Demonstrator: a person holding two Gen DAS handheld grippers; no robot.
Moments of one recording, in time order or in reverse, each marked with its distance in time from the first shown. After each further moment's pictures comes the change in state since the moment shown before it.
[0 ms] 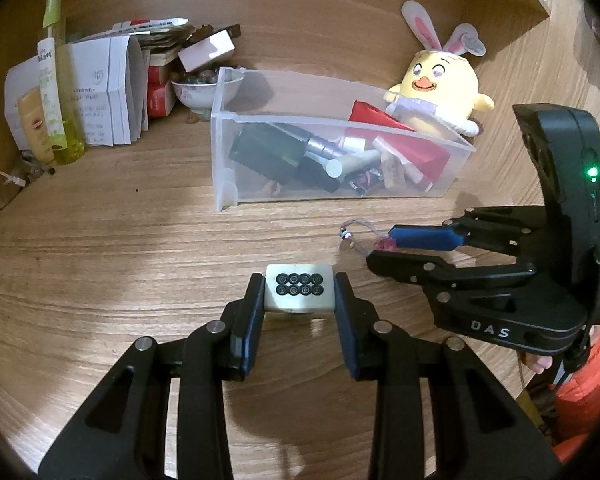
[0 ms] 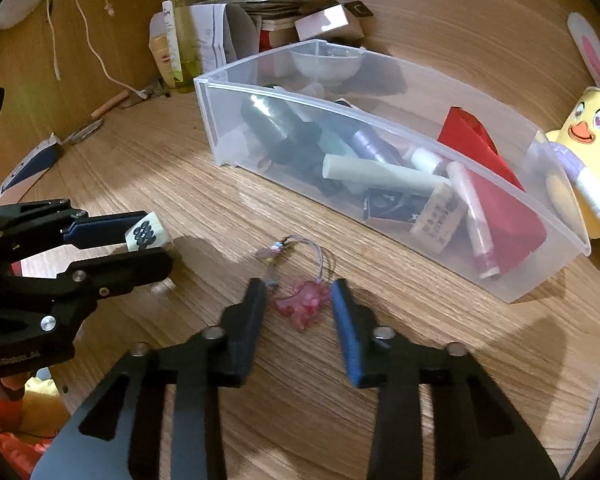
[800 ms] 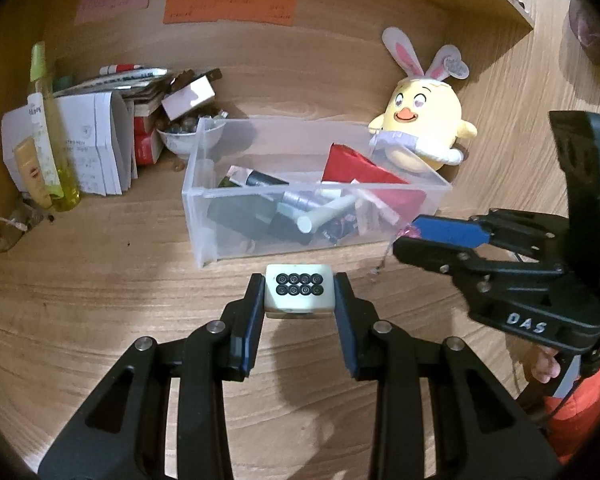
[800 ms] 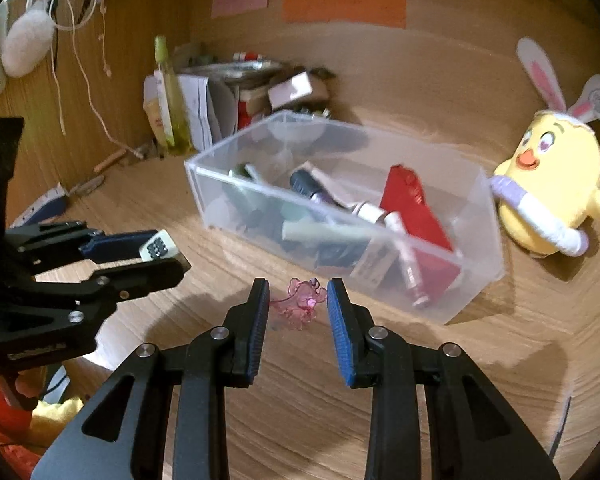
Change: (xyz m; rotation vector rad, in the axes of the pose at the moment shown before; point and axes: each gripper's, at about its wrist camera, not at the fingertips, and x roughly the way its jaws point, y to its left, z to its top) left arm -0.014 -0.023 0.031 0.034 -0.082 0.000; right arm -0.059 -0.023 0.006 0.053 -0.186 -0.040
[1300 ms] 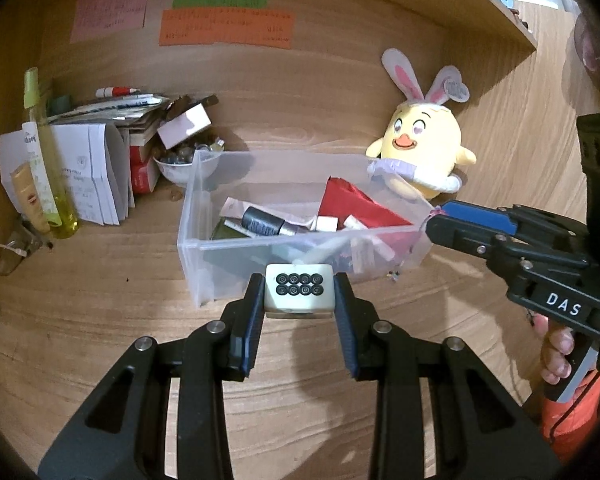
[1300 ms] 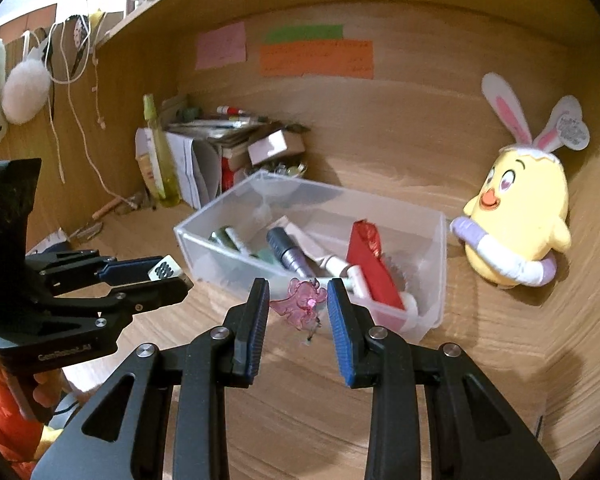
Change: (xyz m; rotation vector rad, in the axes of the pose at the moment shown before) left arm -0.001 -0.001 0.030 -0.007 -0.047 -0.005; right arm -0.038 -0.022 0.022 0.037 -0.127 -0.026
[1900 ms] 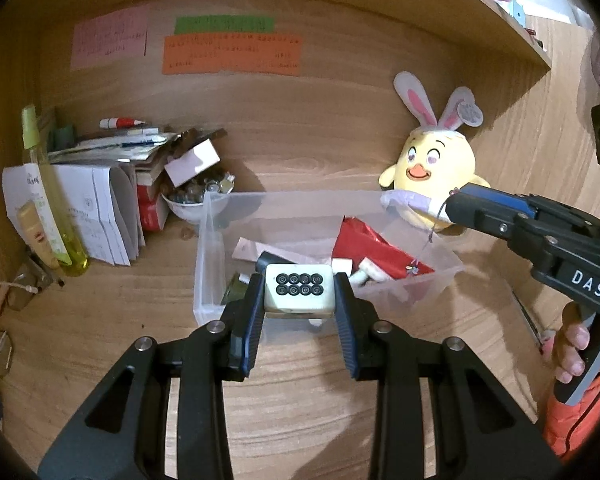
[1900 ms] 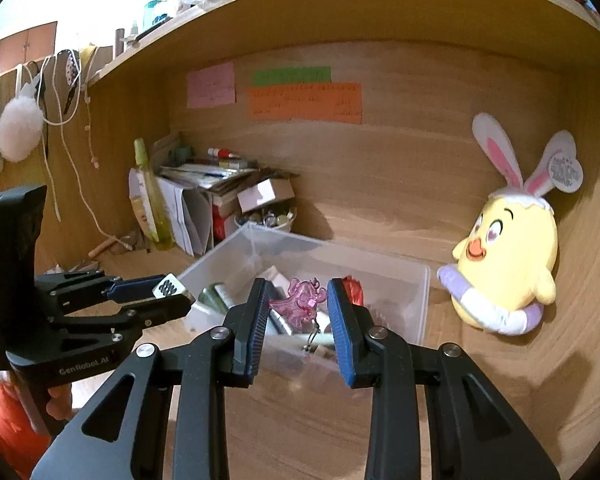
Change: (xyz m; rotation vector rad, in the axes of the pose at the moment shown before) left arm 0.005 0.005 0.035 0.013 -0.051 0.040; right arm -0.006 -0.011 0.040 0.012 -0.091 -0.012
